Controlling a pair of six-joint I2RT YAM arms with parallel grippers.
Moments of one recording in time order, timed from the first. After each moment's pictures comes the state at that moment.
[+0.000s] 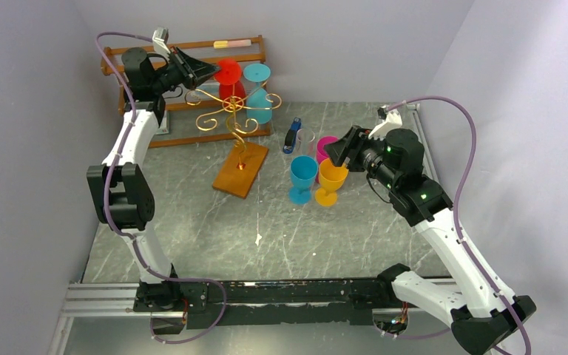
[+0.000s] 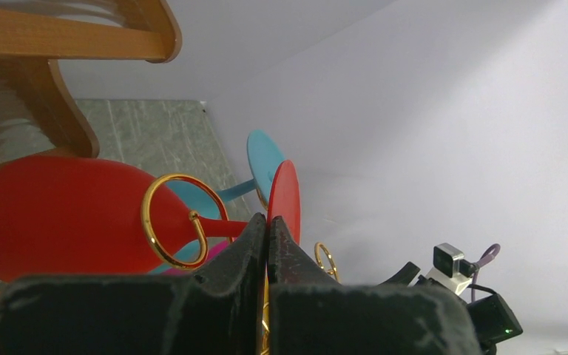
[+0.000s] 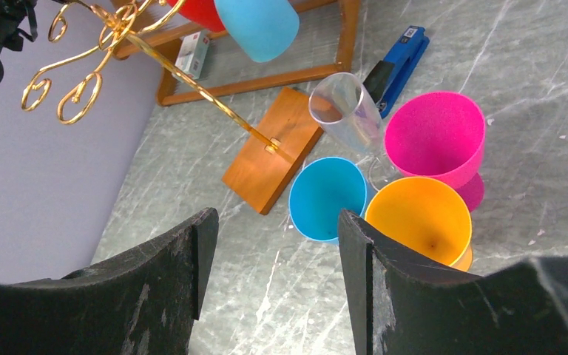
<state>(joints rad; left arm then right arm) 0.02 1.91 1.73 0.29 0.93 -1.14 0.46 0.95 1.10 -0.40 -0.04 0.51</state>
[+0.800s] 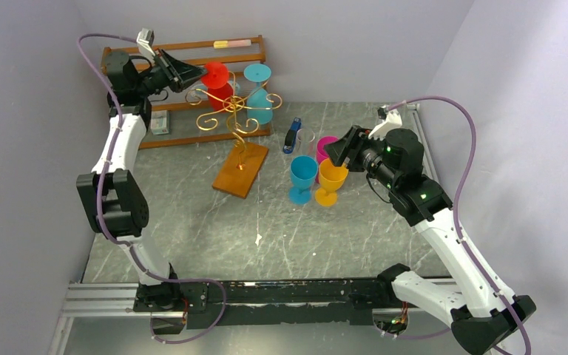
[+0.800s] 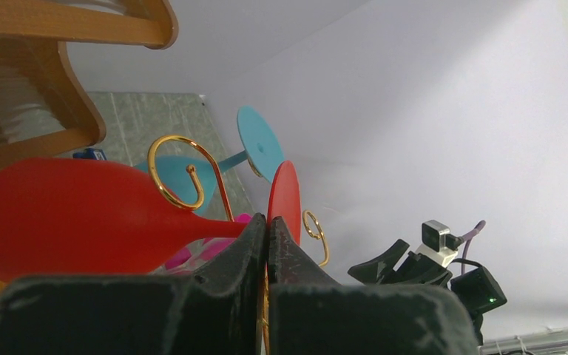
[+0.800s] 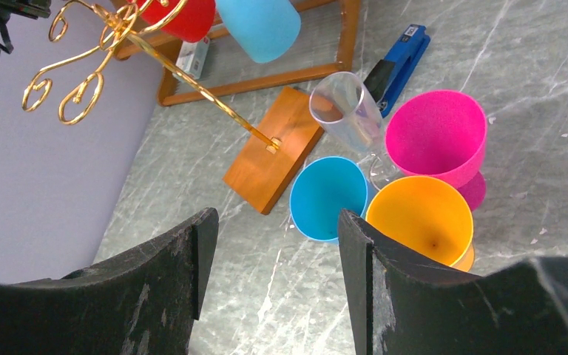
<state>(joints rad) 0.10 1.84 1.68 0.27 1.02 -1.12 0.46 0.96 1.10 -0.40 -0.04 0.52</state>
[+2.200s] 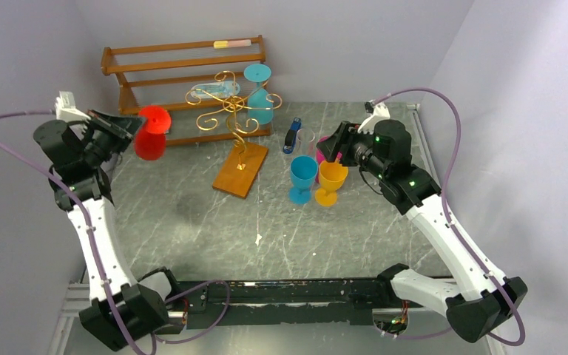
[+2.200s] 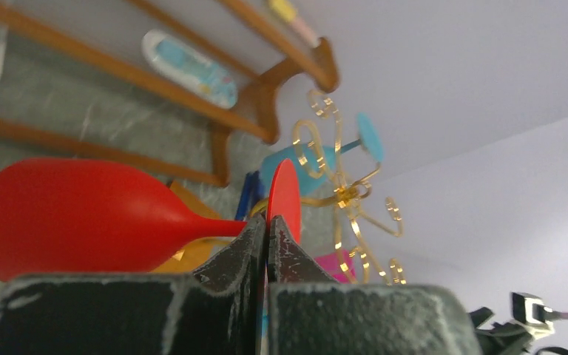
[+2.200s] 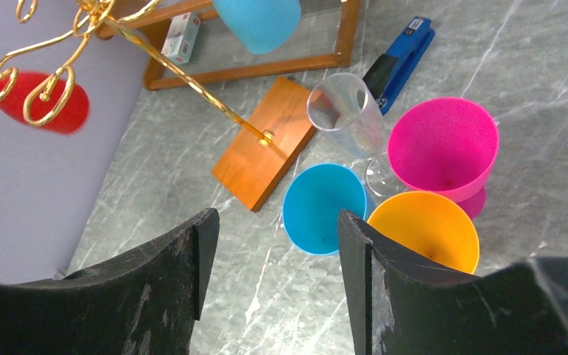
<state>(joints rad) 0.48 1.07 1.16 -0.15 0.74 -0.86 0.46 1.06 1.13 -0.38 -0.07 0.48</state>
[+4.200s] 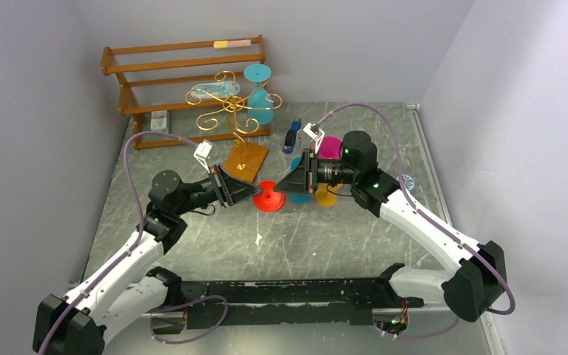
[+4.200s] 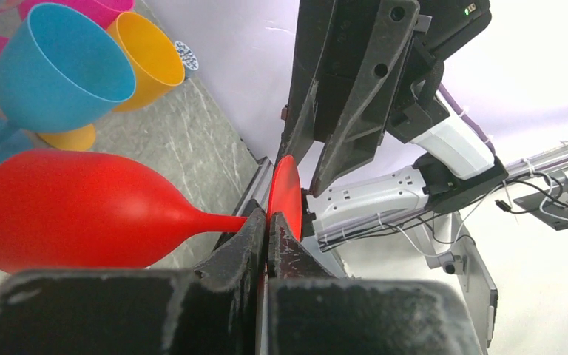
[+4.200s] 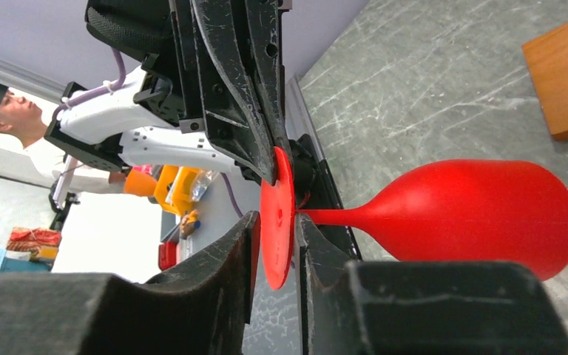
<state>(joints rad) -0.47 0.86 0.55 0.39 0.70 -1.01 0.61 1.19 0.95 0.06 -0.83 0.71</state>
